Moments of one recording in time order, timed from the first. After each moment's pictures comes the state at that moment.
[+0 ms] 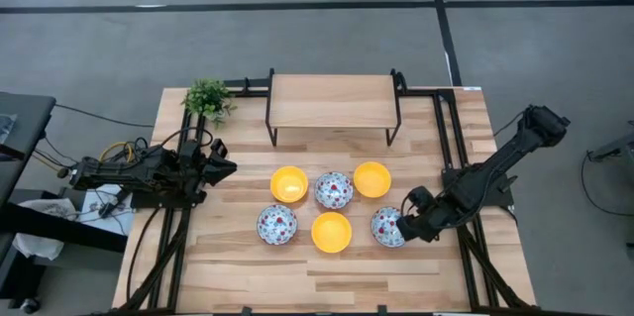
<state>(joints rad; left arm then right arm) -0.08 0.04 0.01 0.36 0.02 -0.36 0.68 1.21 0.68 -0.78 0.04 1.78</state>
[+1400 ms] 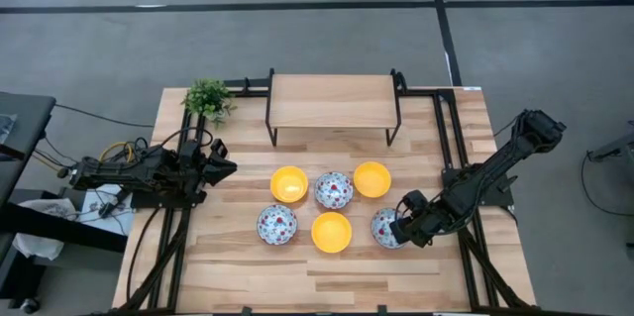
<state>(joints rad) -0.08 0.04 0.01 0.36 0.02 -0.36 0.68 1.30 0.68 -0.69 0.05 1.80</state>
